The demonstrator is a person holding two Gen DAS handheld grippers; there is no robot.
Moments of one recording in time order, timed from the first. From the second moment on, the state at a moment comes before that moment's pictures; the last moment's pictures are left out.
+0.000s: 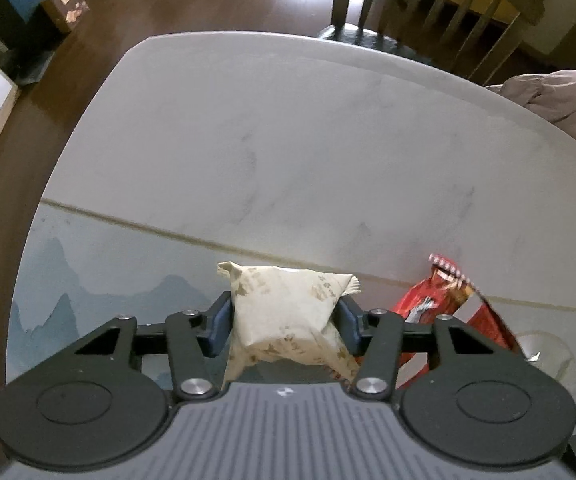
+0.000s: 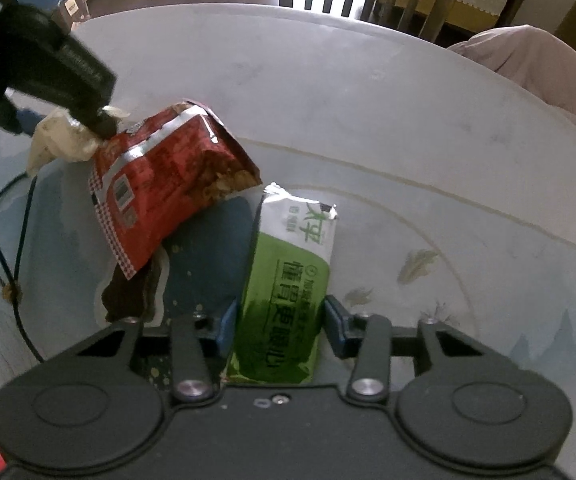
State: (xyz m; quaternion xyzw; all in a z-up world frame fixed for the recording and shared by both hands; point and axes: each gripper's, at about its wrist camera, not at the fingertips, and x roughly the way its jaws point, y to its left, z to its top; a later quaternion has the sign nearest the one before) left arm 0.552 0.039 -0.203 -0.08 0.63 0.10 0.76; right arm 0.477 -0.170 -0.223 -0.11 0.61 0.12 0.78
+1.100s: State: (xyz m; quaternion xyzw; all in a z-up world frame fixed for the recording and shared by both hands) left arm 0.388 0.047 -0.023 -0.06 0.55 0.07 0.83; right arm 0.378 -0.183 -0.078 -0.06 0.54 0.17 0.82
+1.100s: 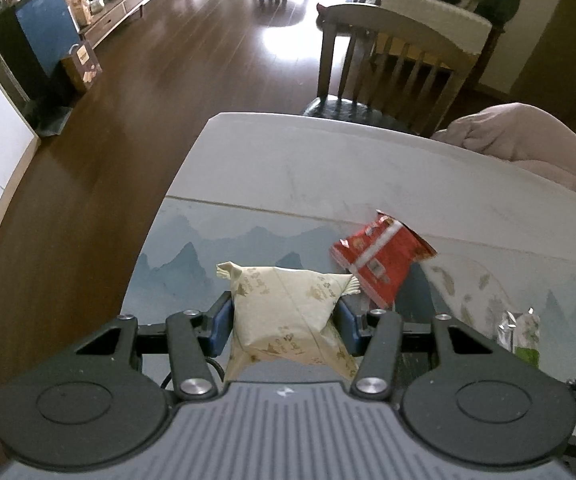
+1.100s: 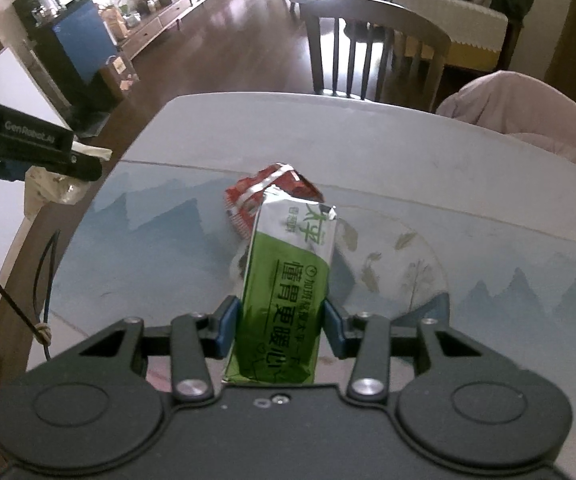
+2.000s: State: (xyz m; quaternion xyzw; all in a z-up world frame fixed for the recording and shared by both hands) left arm 0.217 0.022 0.009 -0.01 0.55 0.00 0.84; right arm 0.243 -0.175 -0.045 -0.05 0.54 0.20 0.82
